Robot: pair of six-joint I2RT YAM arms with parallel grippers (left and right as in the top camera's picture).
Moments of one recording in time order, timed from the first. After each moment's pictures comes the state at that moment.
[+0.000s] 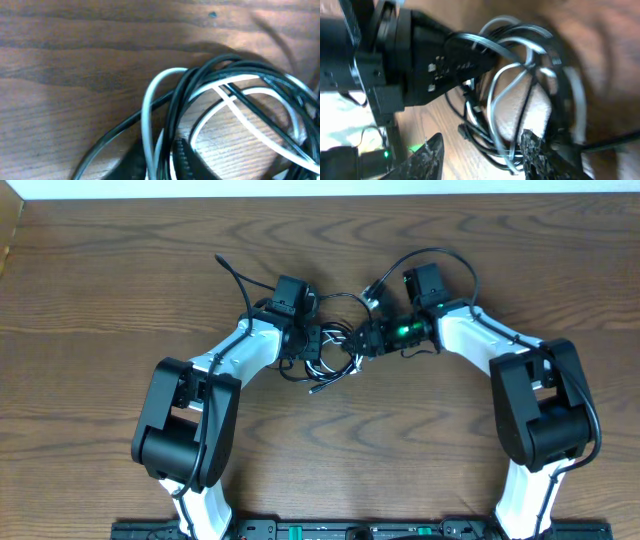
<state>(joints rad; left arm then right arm) -0.34 1.93 1.15 -0.44 0.16 -0.25 0.33 2.03 1.23 -0.35 -0.91 0.10</state>
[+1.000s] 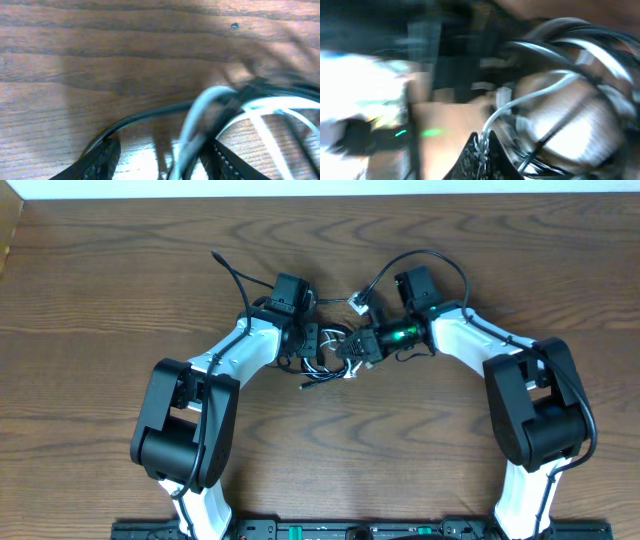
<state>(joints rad) -0.34 1.92 1.16 -0.45 0.09 -0.24 0.35 2.04 1.23 -0.33 -1.13 -0.05</state>
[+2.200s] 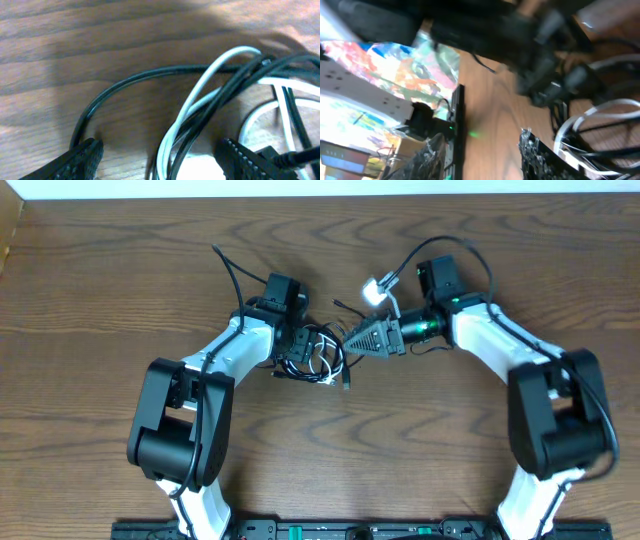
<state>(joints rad) -0.30 1.92 1.15 -0.50 0.03 0.01 0.29 1.98 1.24 -0.40 -1.36 -0.14</state>
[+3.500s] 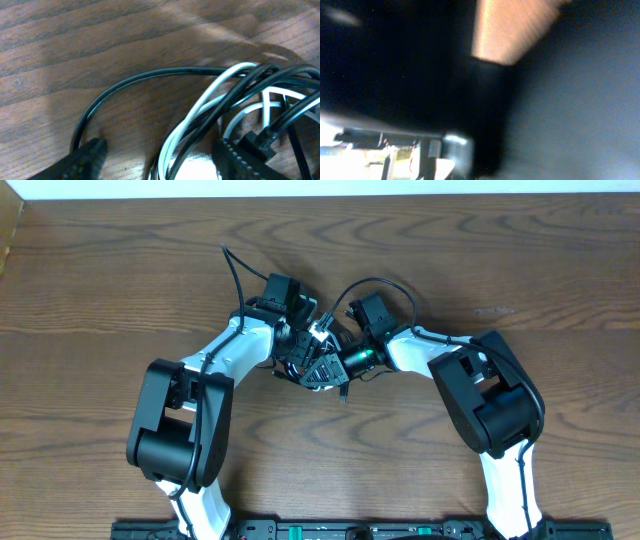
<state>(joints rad) -0.30 1.92 1.15 -0.50 0.10 0.10 0.53 2.21 1.23 -0.07 -1.19 0.13</state>
